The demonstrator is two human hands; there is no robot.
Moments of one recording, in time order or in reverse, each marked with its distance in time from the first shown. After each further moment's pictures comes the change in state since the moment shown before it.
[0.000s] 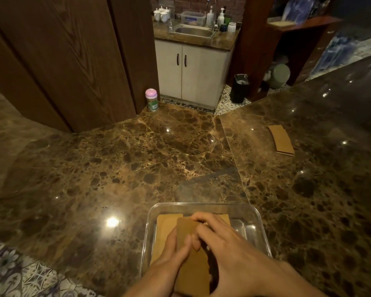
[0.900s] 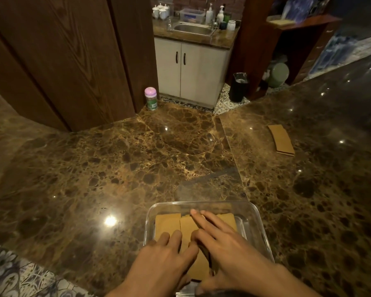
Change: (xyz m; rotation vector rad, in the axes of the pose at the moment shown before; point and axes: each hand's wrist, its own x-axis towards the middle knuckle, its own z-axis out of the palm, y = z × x) left_hand 0.027 -0.009 -0.009 1.603 -0.206 0.519; right_hand 0.006 0.031 0.024 -0.279 -0.127 0.093
